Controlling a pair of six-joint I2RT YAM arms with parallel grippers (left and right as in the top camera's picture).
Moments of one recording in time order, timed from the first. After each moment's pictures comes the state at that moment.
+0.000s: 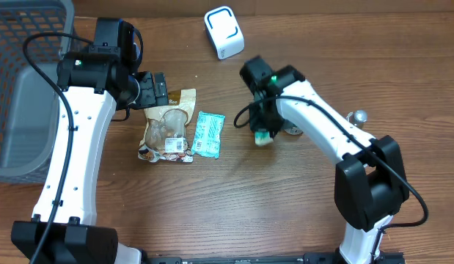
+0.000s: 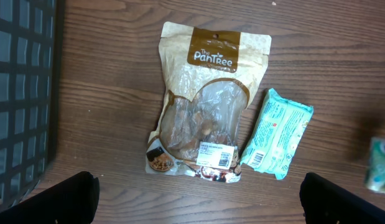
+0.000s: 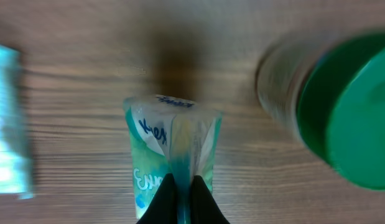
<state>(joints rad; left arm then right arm) -0.10 1.66 1.72 -1.30 -0.04 -0.27 0.51 1.98 1.56 -1.12 0.10 0.51</state>
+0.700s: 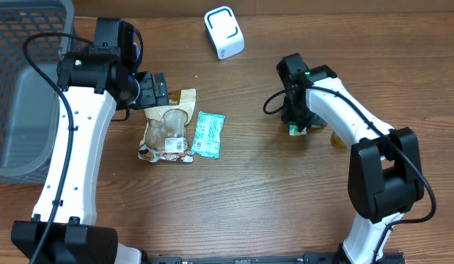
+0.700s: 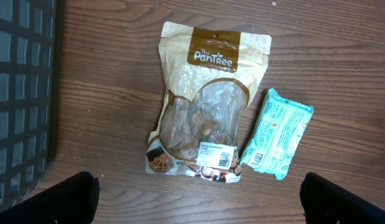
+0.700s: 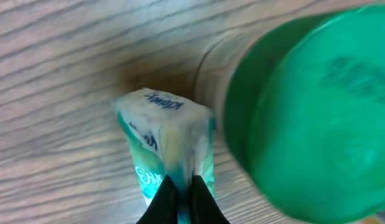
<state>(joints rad) -0.10 1.66 1.72 -1.30 -0.04 -0.27 0.31 1.98 1.47 -1.01 0.22 0.53</state>
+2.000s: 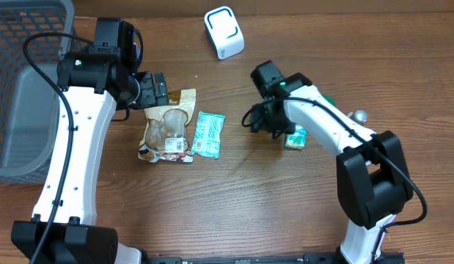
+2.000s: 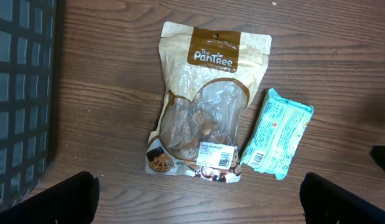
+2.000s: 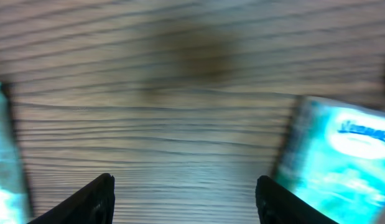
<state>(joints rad) -0.10 1.66 1.72 -1.30 -0.04 -0.27 0.46 1.98 1.47 -0.95 0.02 0.51</state>
